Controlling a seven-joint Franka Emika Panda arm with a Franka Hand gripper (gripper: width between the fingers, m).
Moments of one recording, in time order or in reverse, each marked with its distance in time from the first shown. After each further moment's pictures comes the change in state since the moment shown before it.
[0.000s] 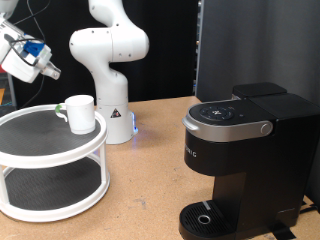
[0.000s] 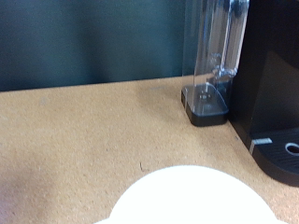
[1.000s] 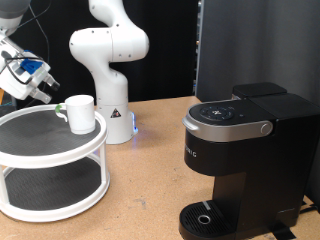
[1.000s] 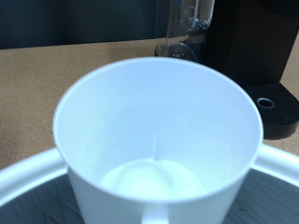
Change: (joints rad) arm 0.000 0.048 -0.055 -0.068 -0.014 0.190 -0.069
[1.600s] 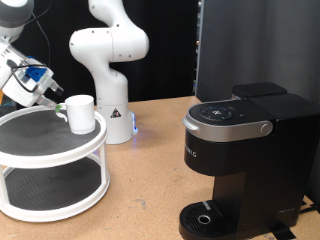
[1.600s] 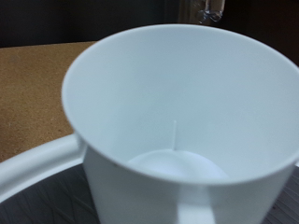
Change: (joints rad) arm 0.019 0.033 -0.031 -0.028 0.000 0.010 -0.042
